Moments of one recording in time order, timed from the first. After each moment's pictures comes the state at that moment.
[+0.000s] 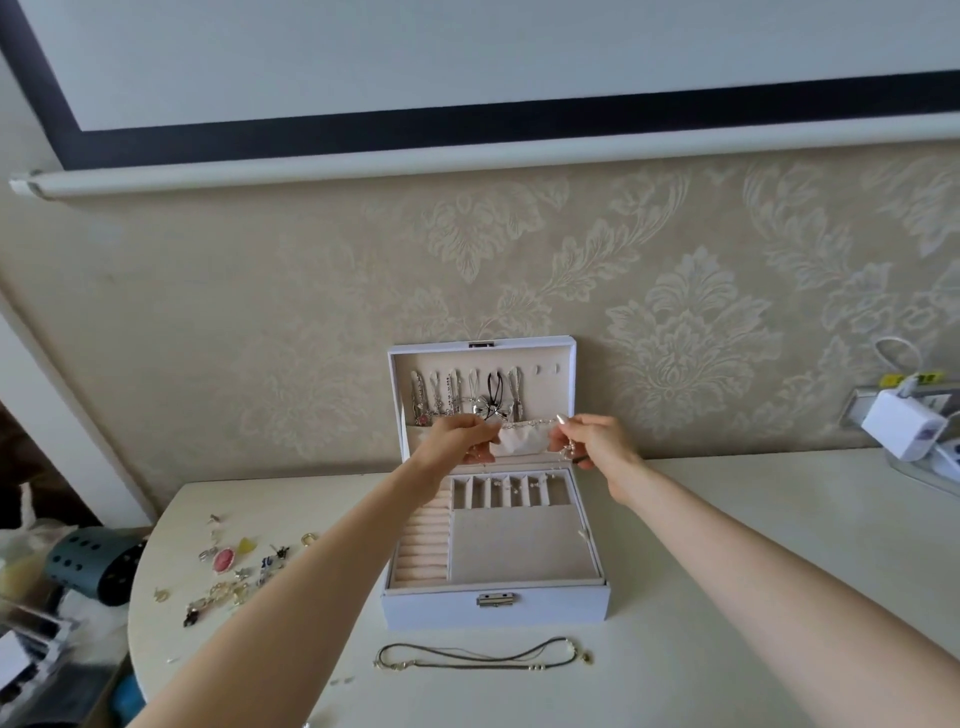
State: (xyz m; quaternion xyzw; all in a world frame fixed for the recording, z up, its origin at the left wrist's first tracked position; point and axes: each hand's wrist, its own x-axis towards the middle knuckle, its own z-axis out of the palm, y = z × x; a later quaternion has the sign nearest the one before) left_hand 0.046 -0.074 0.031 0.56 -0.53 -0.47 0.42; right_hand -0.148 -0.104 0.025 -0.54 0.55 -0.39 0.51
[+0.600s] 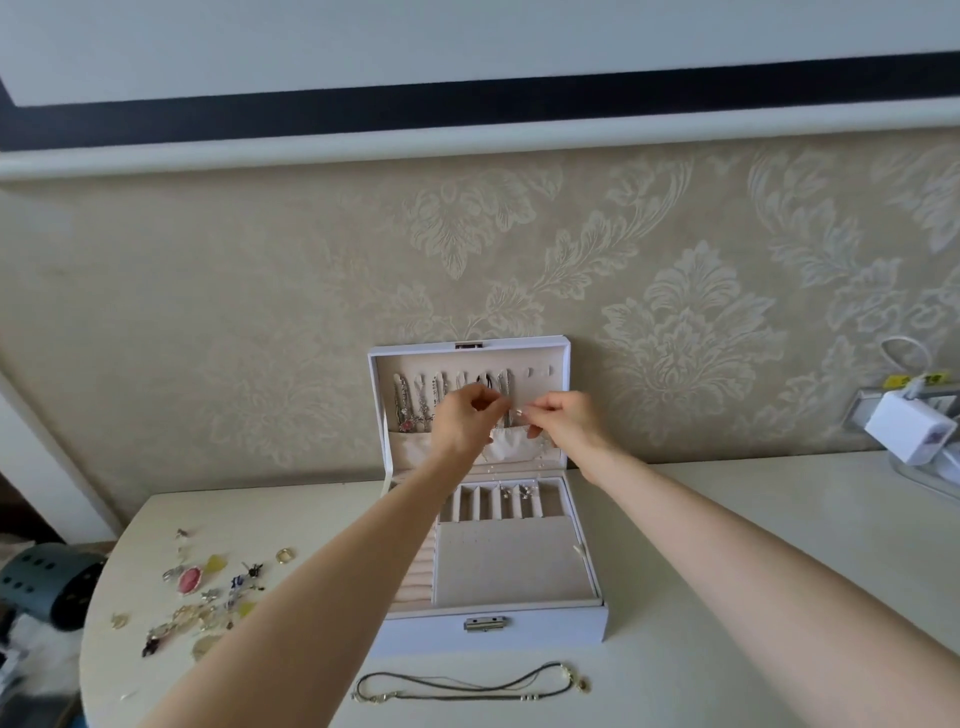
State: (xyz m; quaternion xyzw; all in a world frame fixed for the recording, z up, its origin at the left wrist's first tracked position) left_hand 0.014 -0.117 0.030 0.62 -0.56 -0.26 0.48; right_hand -0.123 -0.139 0.029 -0.61 0.54 -0.40 0.42
